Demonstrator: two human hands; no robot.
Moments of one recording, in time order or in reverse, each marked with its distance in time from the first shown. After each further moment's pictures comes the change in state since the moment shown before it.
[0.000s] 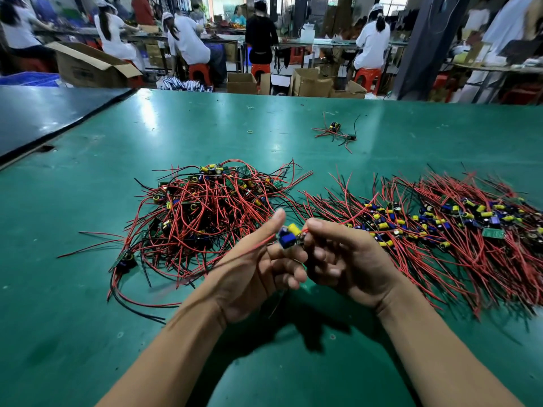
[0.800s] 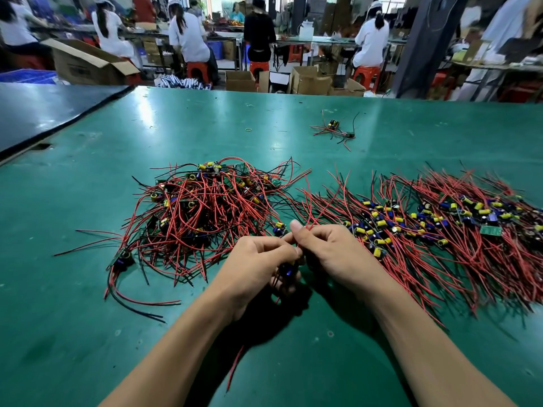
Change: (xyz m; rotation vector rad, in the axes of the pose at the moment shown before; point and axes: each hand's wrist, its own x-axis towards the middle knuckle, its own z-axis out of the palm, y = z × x) left_hand 0.004 -0.015 -0.002 0.427 0.184 0.089; right_hand 0.013 0.017 -0.008 -0.487 0.214 -0.093
